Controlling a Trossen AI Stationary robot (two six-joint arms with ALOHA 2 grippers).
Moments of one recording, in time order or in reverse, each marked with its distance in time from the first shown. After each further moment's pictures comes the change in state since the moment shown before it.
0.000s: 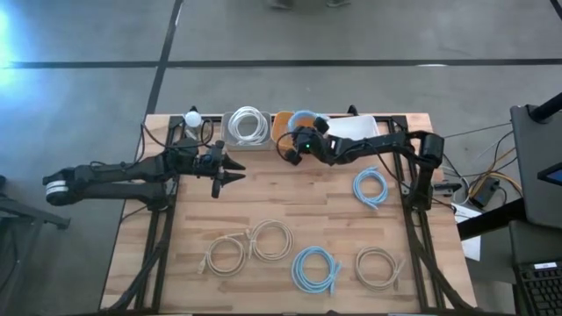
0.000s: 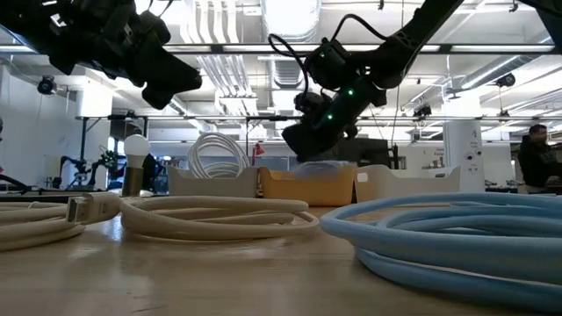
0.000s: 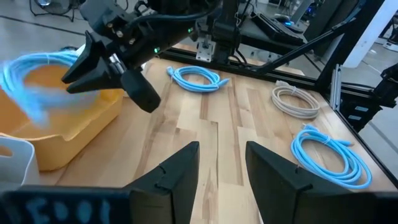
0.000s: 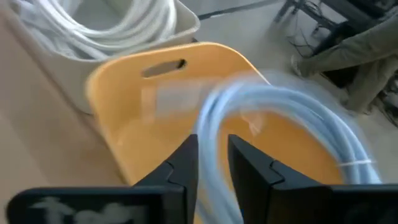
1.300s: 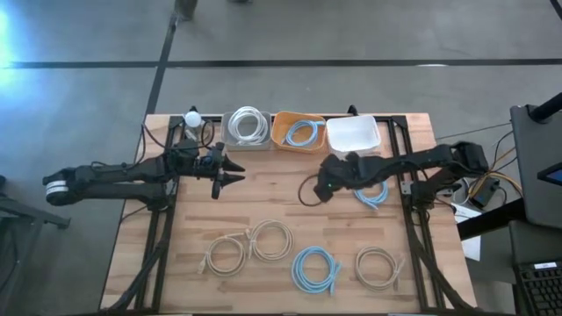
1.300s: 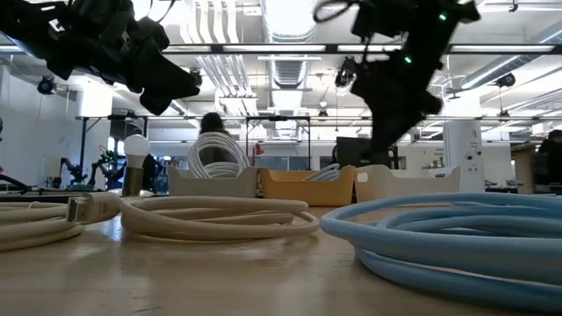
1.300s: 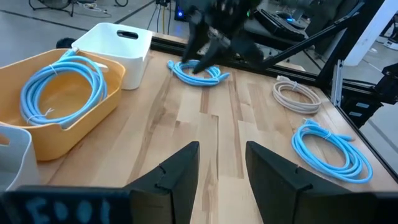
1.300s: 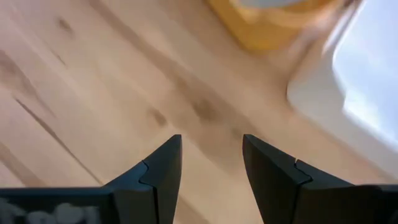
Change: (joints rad) left arm 0.000 0.000 -0.031 0.018 0.001 -0.006; right arm 0.318 -0.361 -0.076 -0.881 -0.086 0.699
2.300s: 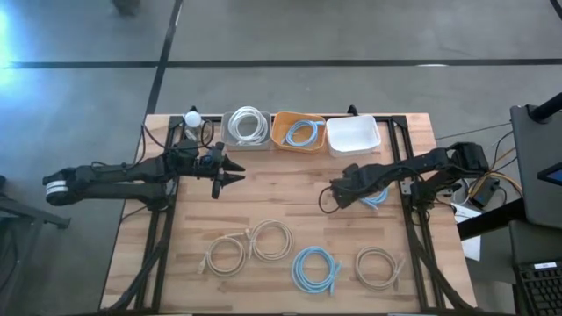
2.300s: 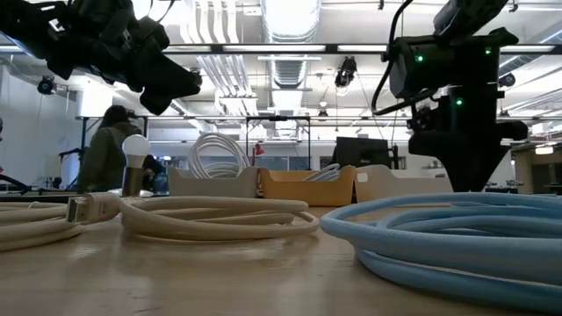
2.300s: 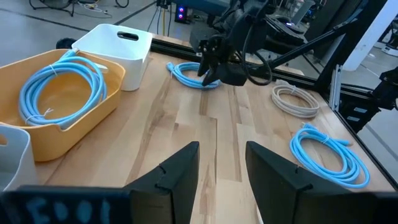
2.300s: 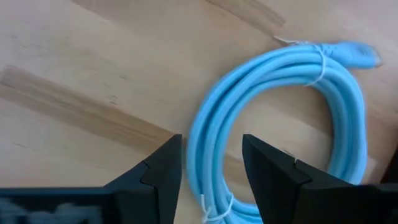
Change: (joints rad) left arm 0.000 0.000 0.000 0.010 0.000 -0.020; right arm 0.015 -0.001 -0.211 -0.208 -0.177 0.407
